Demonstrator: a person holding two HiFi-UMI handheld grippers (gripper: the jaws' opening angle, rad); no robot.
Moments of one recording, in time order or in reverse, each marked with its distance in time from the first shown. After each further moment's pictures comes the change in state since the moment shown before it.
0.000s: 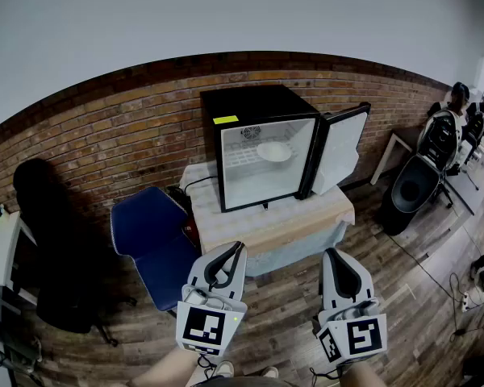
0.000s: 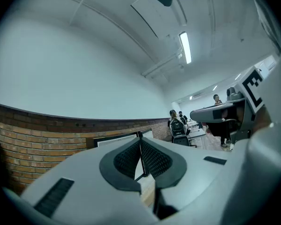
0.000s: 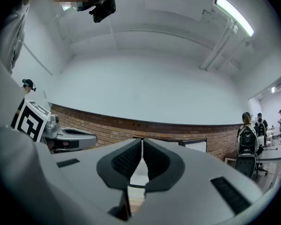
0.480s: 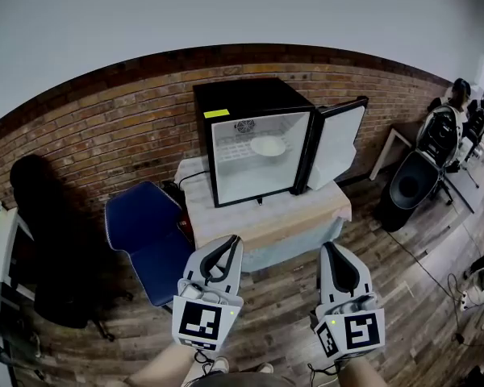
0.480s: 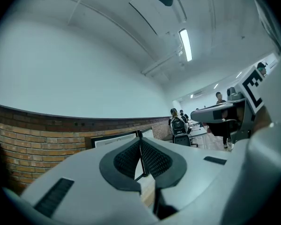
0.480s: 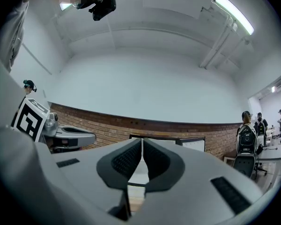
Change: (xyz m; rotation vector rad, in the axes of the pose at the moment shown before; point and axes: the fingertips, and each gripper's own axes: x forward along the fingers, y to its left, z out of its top) left arm 0.021 -0.014 -0.006 -0.016 0.026 0.024; right arm 0.005 -0.028 -0.012 -0.003 0.006 0.001
